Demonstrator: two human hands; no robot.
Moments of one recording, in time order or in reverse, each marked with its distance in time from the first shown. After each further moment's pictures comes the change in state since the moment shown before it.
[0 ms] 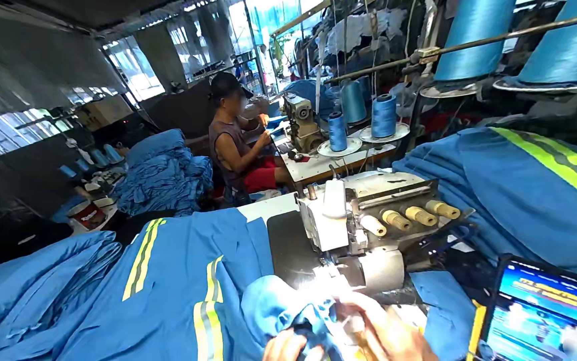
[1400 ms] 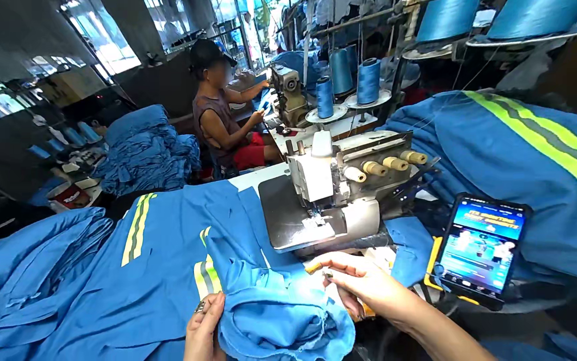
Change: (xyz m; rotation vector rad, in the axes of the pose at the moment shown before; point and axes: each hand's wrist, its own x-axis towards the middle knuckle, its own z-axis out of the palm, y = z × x) left_hand -0.014 -0.031 -0.076 -1.100 0.419 -0.993; right_hand 0.011 -0.026 -0.015 0.910 -0.487 0.470
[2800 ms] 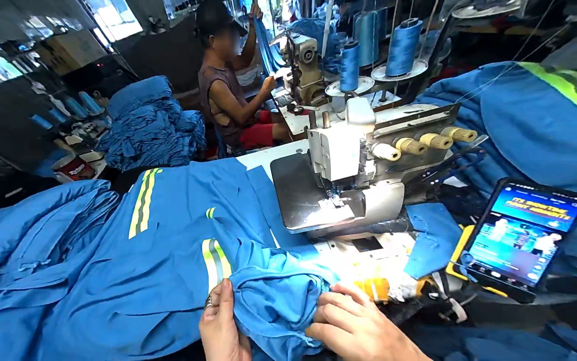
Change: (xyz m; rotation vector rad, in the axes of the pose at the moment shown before) left_hand -0.018 -0.018 0.024 -0.011 0.408 0.071; right_hand -0.031 0.056 0.064 -1.091 0.080 -0.810
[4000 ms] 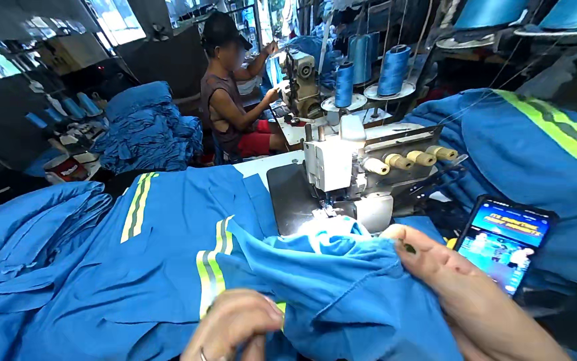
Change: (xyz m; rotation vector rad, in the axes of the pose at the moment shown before) left_hand -0.014 0.082 -0.001 0.360 -1.018 0.825; right_hand 0.056 0.000 -0.117 1.240 0.430 0.731
